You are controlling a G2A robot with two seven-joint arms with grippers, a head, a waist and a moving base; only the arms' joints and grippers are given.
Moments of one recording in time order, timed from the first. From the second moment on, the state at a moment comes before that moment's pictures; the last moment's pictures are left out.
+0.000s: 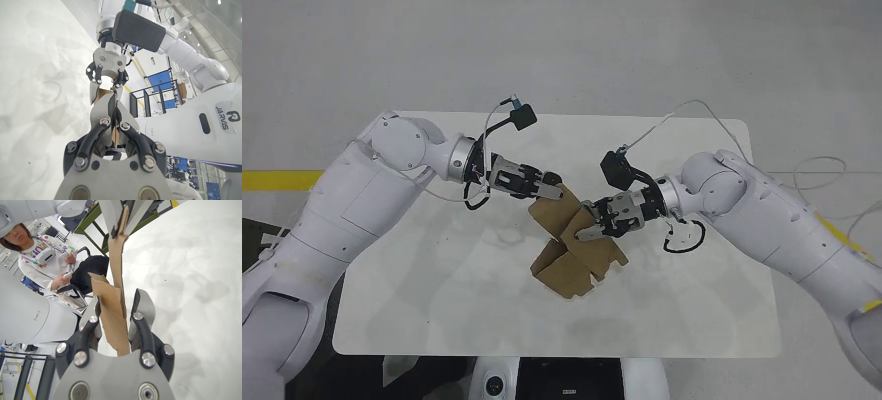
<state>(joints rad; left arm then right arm) 0.39 -0.93 -0.63 -1.30 -0.59 -0.53 -1.29 -0.34 -0.96 0.31 -1.28 0.24 -1.01 0.81</state>
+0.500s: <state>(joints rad) 0.35 -0.91 -0.57 -1.32 -0.57 -0.57 -1.25 -0.31 -0.96 0.26 -1.29 0.27 -1.01 0.81</state>
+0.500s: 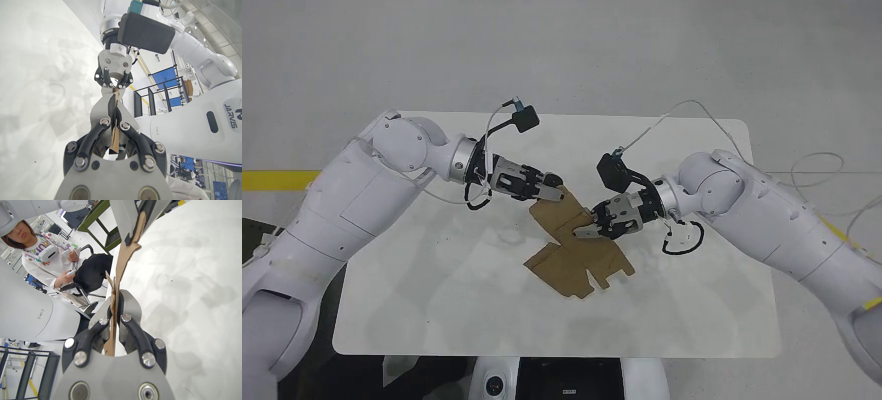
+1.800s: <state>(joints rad) 0.35 -0.83 -0.53 -1.30 -0.54 -0.77 -1.05 -0.55 -1.01 0.67 -1.18 0.36 -1.01 0.61</state>
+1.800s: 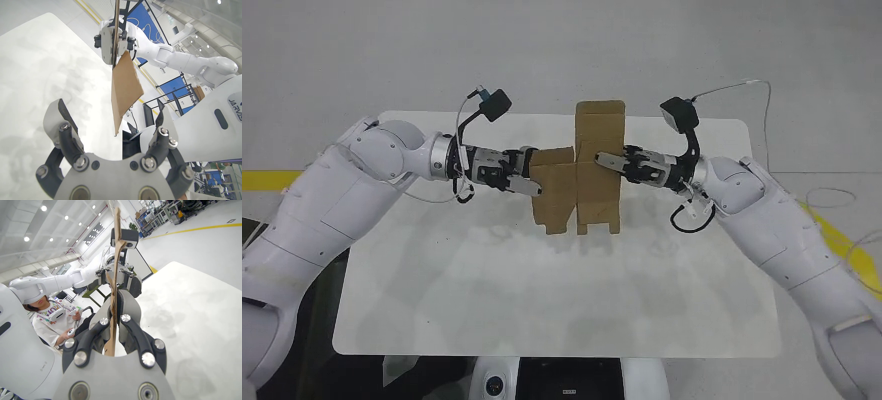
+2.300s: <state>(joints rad) 0.34 -0.86 -0.48 -1.26 -0.48 -0.80 -1.02 -0.63 -1.07 0.79 -1.15 0.38 -1.01 0.61</state>
